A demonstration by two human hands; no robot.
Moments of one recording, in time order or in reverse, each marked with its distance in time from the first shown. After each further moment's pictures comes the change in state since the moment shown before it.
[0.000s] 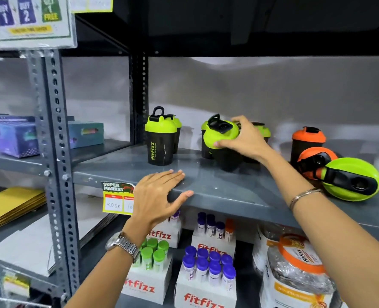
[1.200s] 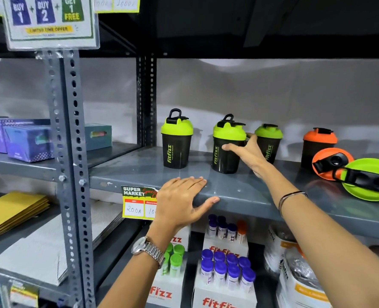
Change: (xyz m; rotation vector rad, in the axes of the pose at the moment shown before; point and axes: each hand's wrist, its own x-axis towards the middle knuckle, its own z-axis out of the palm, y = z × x) left_hand -0.004 -0.010 0.006 -0.022 0.067 0.049; right_hand 0.000 0.002 0.057 0.480 0.022 0.284
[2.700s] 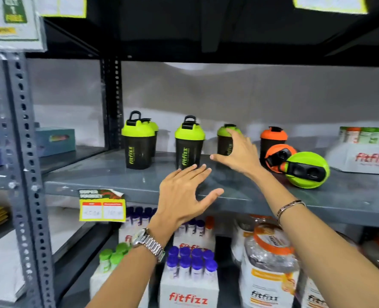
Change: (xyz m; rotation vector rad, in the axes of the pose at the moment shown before) left_hand 0.040 0.082 0.008 -0.152 -0.080 -0.033; right_hand -0.031 0.003 -0.075 -0.728 0.113 -0.296
